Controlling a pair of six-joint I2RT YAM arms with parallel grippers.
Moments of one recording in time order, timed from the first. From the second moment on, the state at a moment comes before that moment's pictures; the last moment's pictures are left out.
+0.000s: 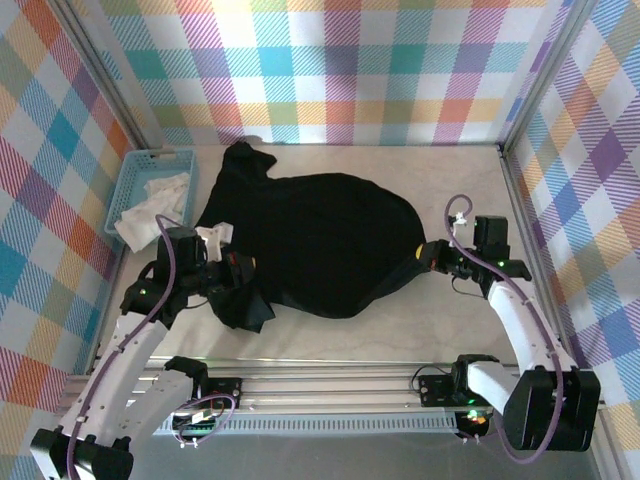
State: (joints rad) left arm -0.24 0.79 0.79 -0.67 0.55 -0.51; right arm -0.02 1.03 0.72 -0.52 -0.62 0.33
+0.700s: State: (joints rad) left arm -0.25 0.82 1.92 -0.71 0.02 -0.22; right arm -0.02 0.78 1.70 -0.66 -0.51 0.25
